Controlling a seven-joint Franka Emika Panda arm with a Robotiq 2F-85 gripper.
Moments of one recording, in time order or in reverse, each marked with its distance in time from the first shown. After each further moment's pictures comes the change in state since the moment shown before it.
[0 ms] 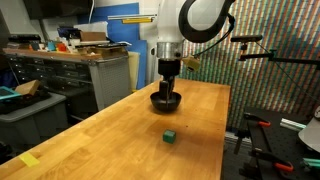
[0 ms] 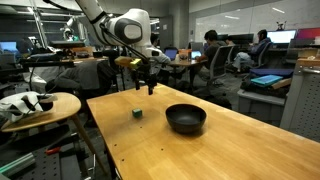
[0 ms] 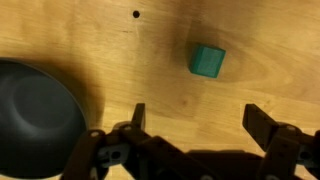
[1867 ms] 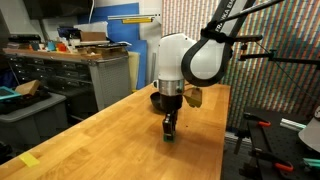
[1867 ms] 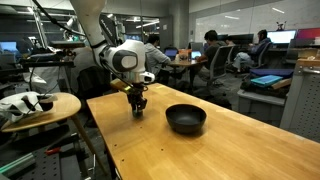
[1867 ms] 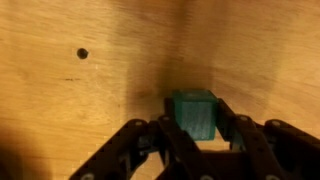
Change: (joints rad) arm 0.055 0.222 0.009 -0.011 -0.001 0.177 0.099
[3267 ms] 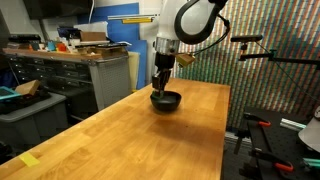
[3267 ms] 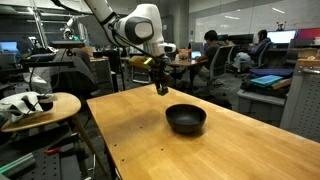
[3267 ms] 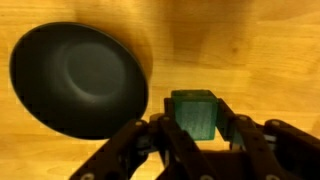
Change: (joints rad) arm -0.067 -0.193 -0.111 0.056 -0.052 -0.049 0.002
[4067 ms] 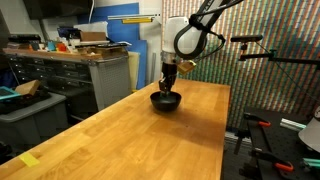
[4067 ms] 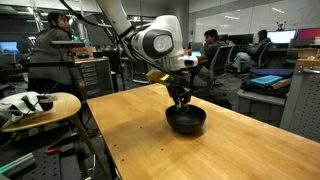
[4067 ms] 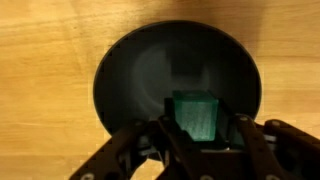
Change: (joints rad) arm -0.077 0.148 -0.094 0.067 -0.068 0.059 0.033
